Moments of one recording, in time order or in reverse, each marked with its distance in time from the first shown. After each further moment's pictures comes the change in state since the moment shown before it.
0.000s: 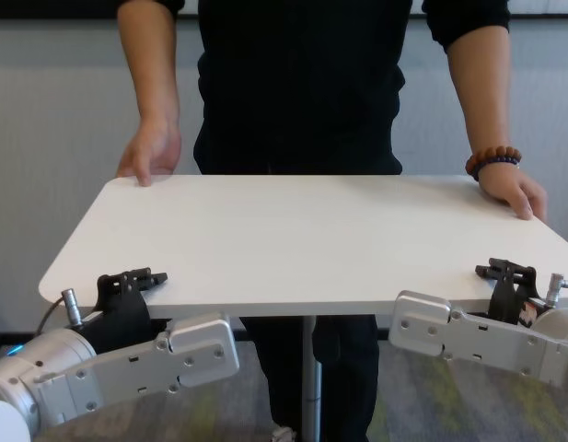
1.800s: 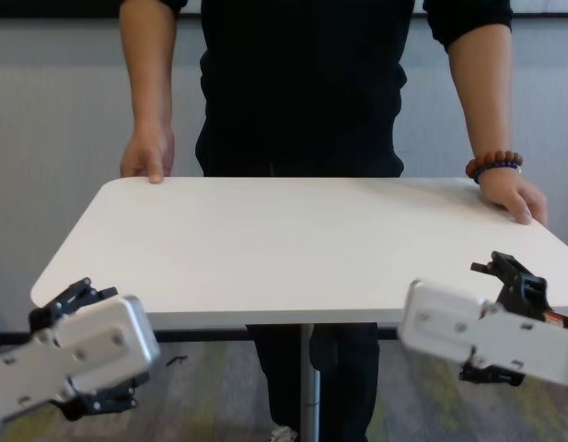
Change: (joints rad) left arm 0.293 0.169 -0.153 -0.475 -0.271 0.003 -0.307; right arm -0.276 0.130 0.048 -0.540 0.112 0.036 0.253
